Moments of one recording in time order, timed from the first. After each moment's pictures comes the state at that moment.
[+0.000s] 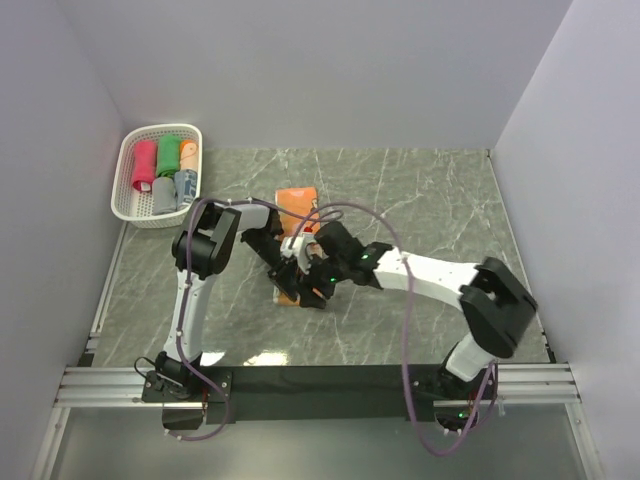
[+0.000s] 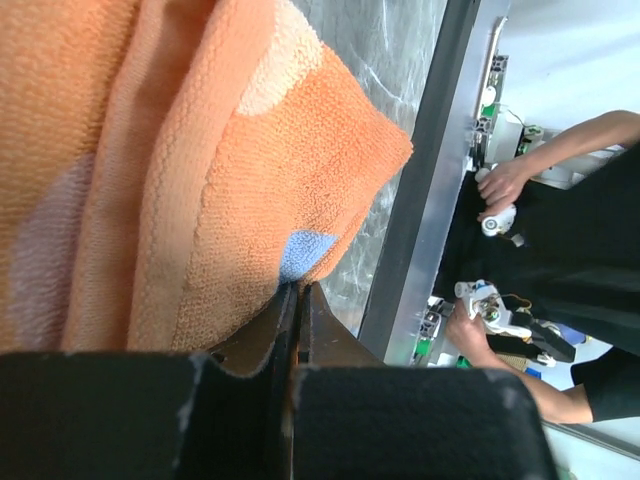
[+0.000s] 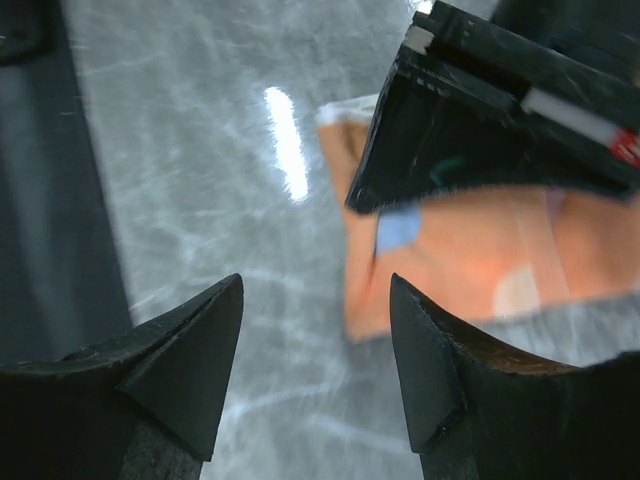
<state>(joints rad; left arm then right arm) -0.40 2.33 1.51 -1.26 1.04 0.73 0.85 1.55 1.00 -0.27 -0.48 -0.23</state>
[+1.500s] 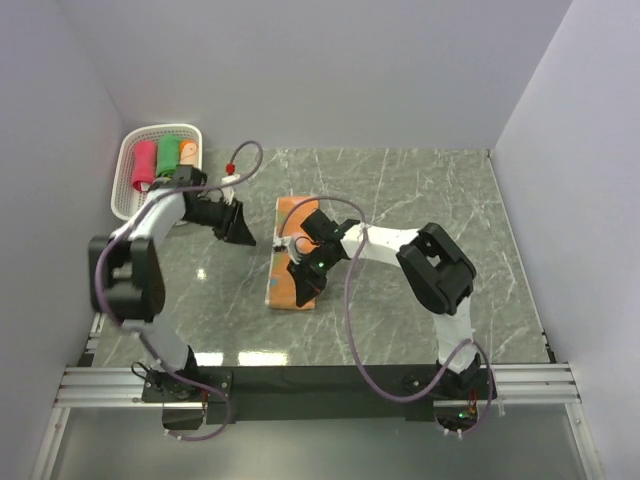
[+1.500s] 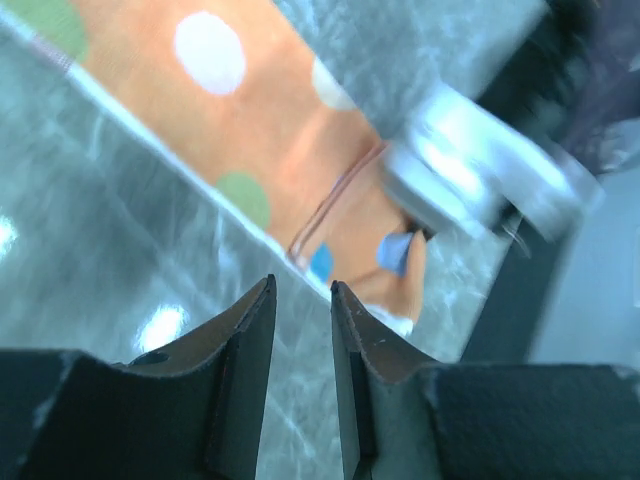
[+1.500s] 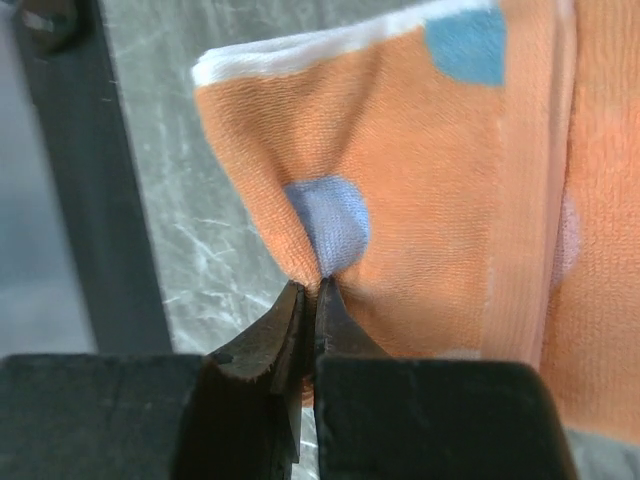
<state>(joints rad) -0.03 1.81 1.35 -0.91 0.99 0.53 0.78 1.99 1.30 -0.50 -0.76 -0.27</state>
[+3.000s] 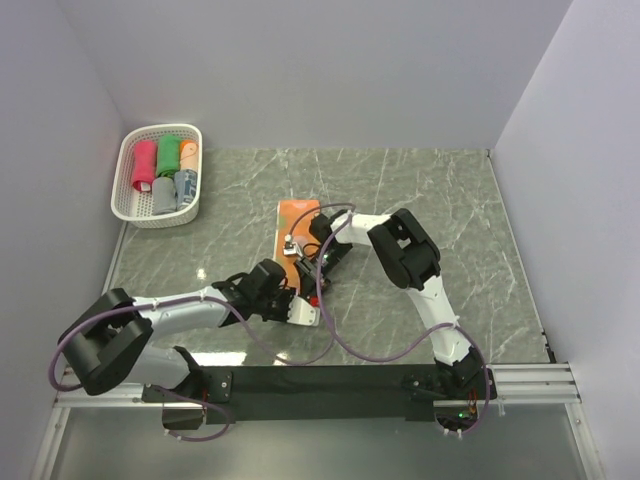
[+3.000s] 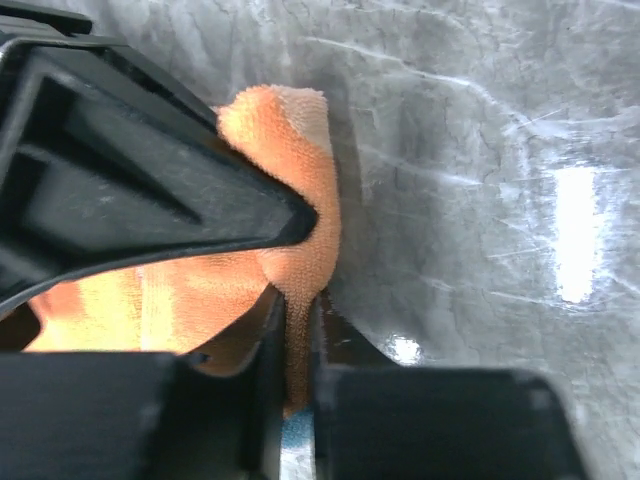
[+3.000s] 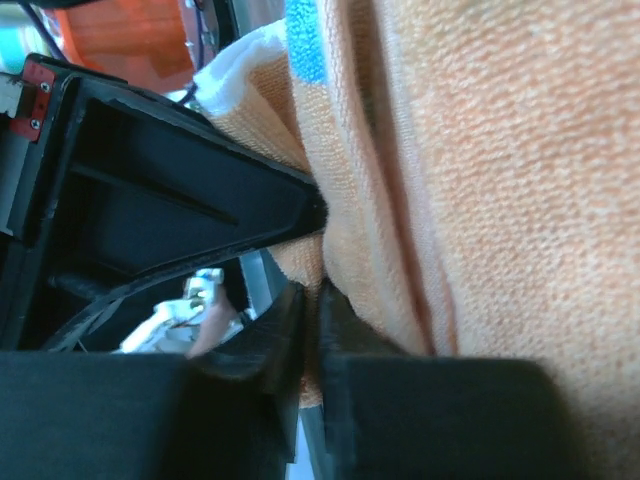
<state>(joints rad) -0.82 1.33 0.51 -0.07 0.27 0.91 0.66 2.38 1.60 -0.96 -1.19 -0.28</state>
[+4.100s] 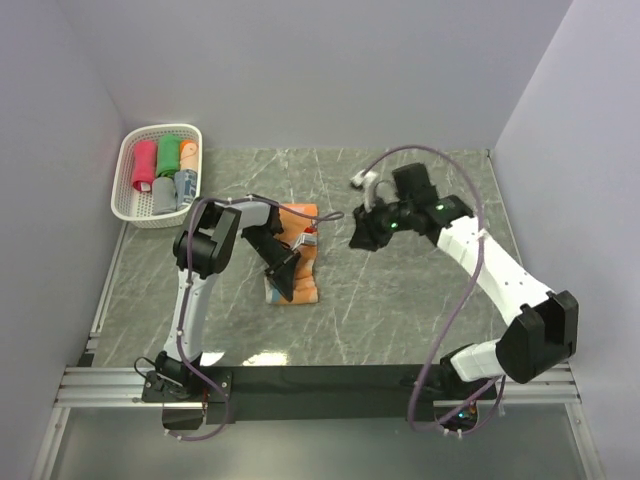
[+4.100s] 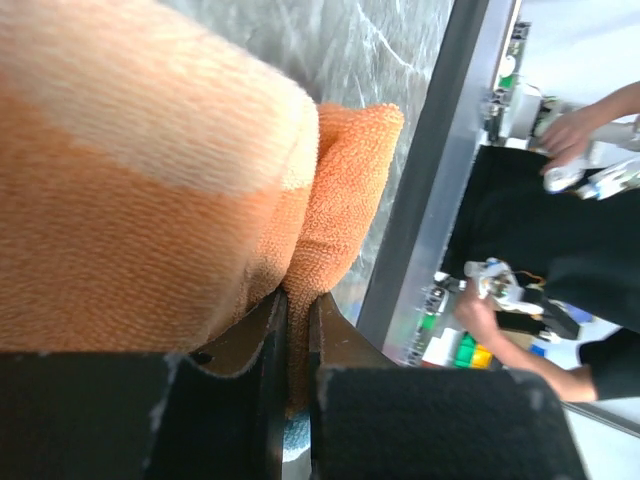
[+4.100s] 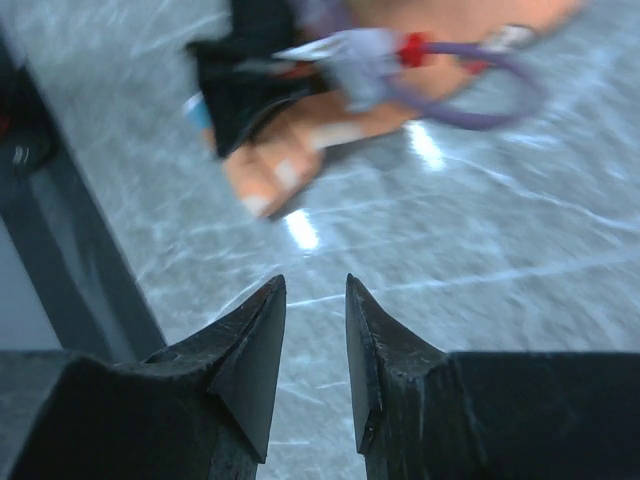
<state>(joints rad) -0.41 2.33 1.55 -1.33 0.97 0.77 0.37 1.40 1.26 -0.69 -0.63 -0.24</state>
